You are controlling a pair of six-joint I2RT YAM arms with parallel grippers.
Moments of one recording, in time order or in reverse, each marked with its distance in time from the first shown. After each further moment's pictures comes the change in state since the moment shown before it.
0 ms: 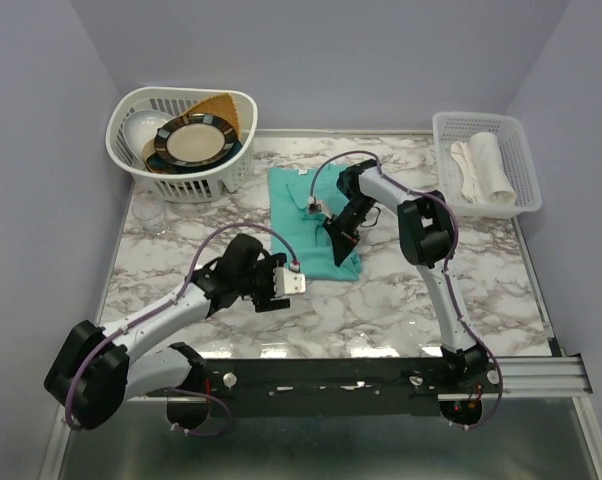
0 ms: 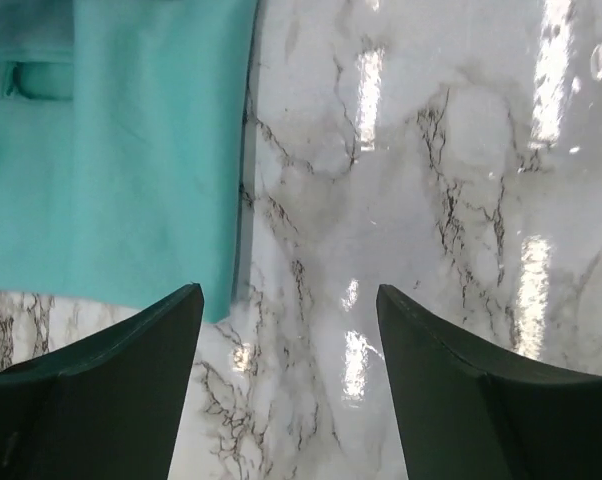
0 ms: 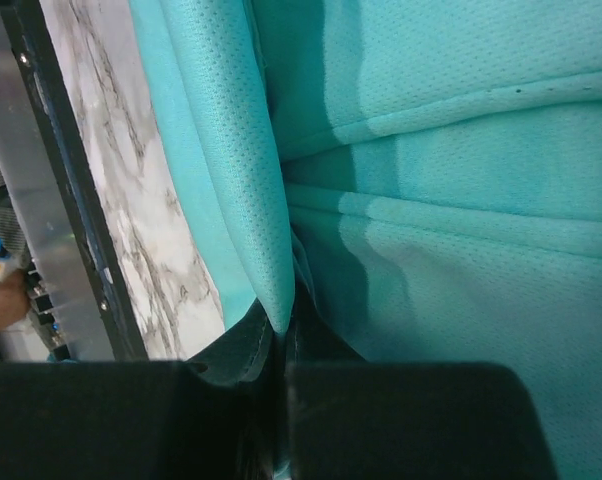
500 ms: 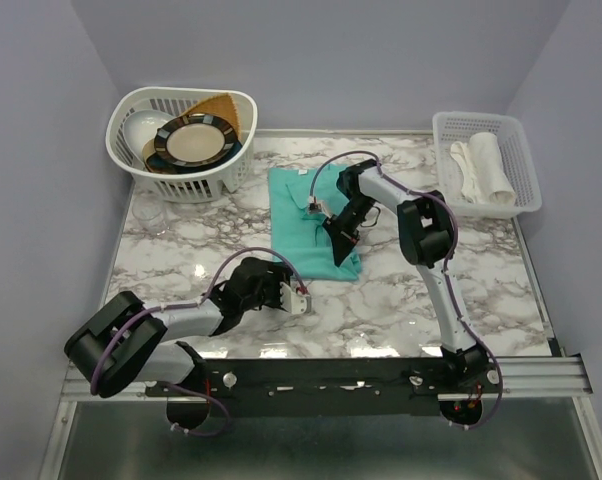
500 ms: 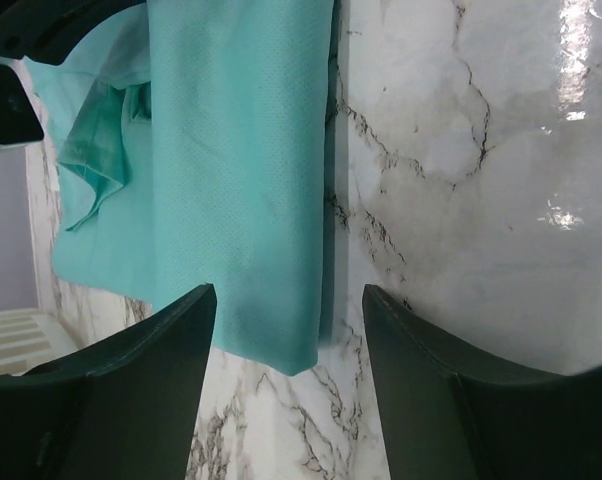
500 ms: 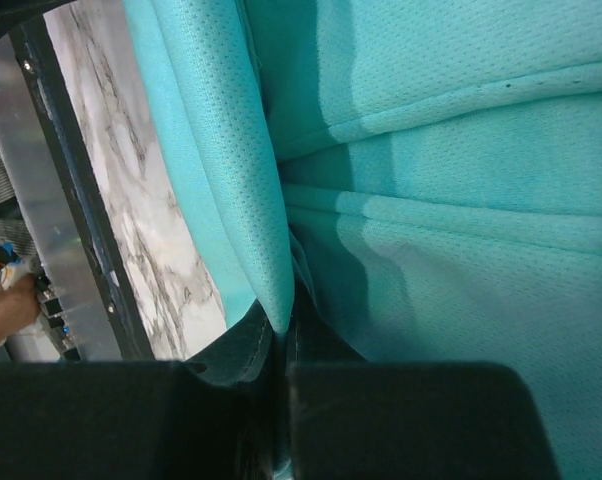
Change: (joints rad) left arm -0.135 0.134 -0.336 0.740 -0.301 0.257; right arm 0.000 0.005 0.006 -0.002 0.003 0.037
